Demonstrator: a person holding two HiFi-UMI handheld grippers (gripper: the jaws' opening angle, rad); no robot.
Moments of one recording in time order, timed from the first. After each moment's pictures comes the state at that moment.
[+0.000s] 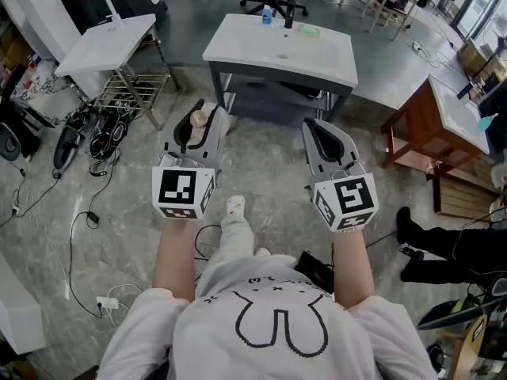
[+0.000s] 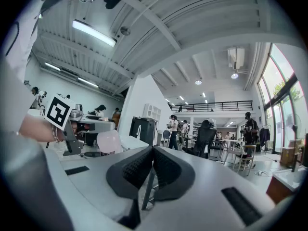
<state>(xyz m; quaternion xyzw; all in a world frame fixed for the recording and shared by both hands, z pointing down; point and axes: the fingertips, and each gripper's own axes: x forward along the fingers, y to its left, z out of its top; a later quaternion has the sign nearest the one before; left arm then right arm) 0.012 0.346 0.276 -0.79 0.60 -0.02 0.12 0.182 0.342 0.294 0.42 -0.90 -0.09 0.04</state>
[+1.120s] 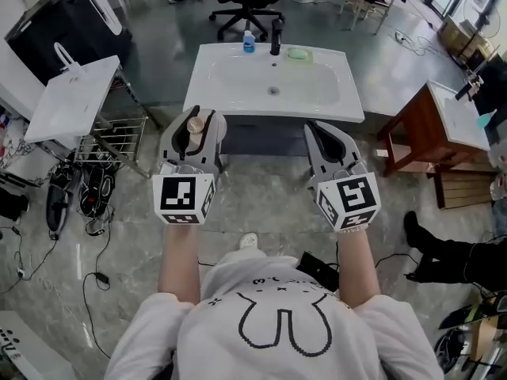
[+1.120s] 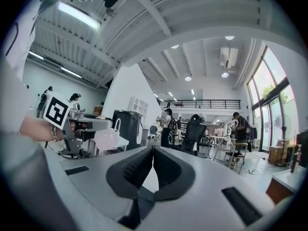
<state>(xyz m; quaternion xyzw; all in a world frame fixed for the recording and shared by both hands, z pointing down) -0.047 0.074 0.273 -0.82 0.55 -0.01 0.12 0.136 0.093 0.292 0.49 -0.87 -0.08 0.05</state>
